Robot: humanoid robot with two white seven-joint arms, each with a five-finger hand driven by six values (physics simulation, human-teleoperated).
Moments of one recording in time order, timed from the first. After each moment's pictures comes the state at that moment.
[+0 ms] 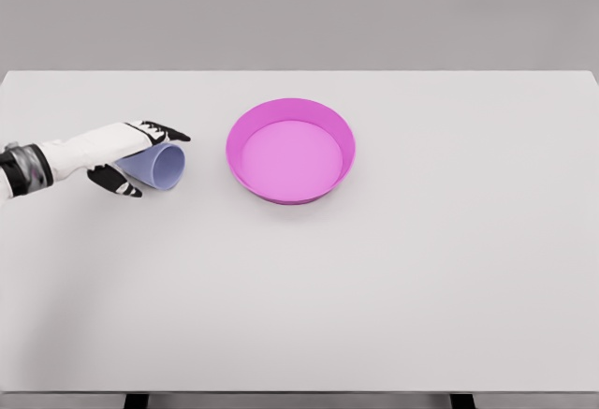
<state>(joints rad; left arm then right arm) -0.58 0.70 -0.55 -1.14 -0.35 -0.61 -0.44 0.00 0.00 -0.13 0.05 -0.07 -0.07 0.09</state>
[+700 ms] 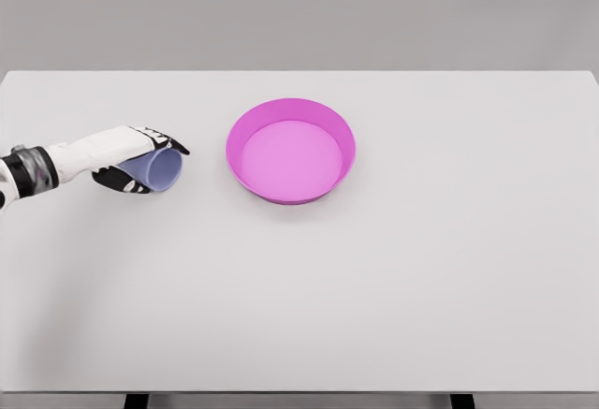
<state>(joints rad) -0.58 0.68 -0.56 -1.12 -0.36 -0.61 -0.44 0.00 0.00 -0.13 0.05 -0.07 -0.07 0.09</state>
